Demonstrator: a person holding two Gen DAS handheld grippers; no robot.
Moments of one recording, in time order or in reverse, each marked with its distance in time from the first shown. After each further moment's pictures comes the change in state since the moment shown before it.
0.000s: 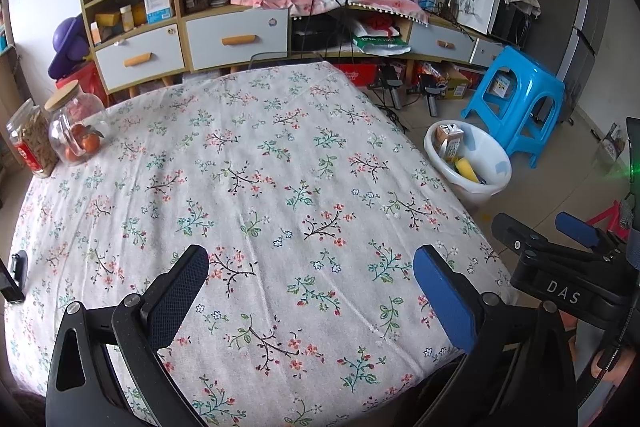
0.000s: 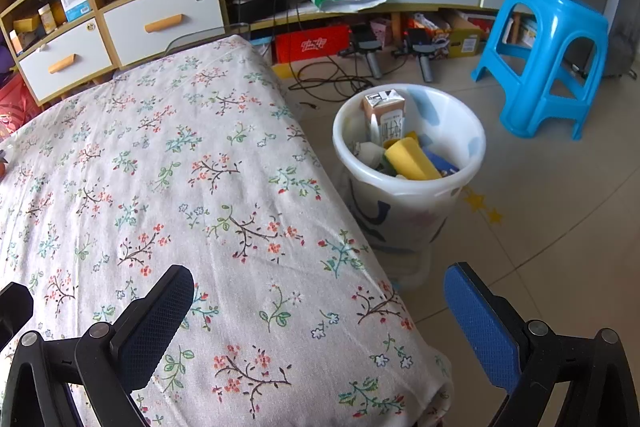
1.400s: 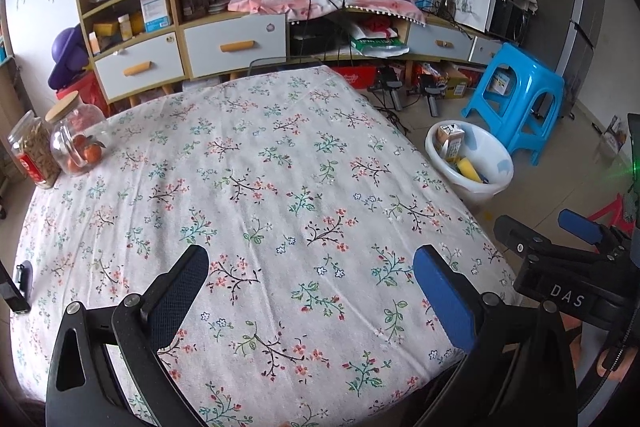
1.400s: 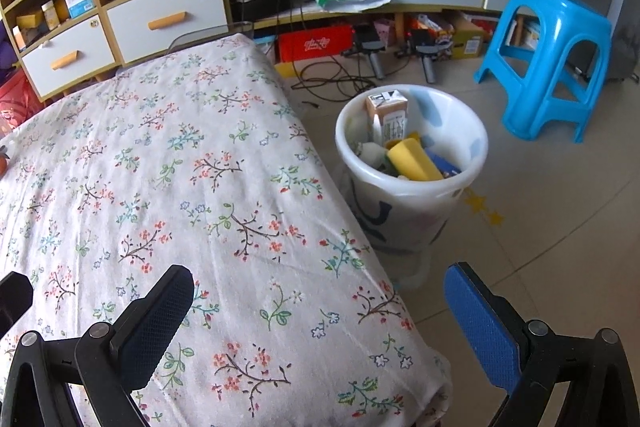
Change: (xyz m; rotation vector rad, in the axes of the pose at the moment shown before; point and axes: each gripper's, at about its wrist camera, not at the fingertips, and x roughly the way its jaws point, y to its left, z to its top) left arm 0.002 0.000 0.001 0.028 -0.019 0.011; right arm 0.000 0.004 -0.001 -0.004 -0.001 0.001
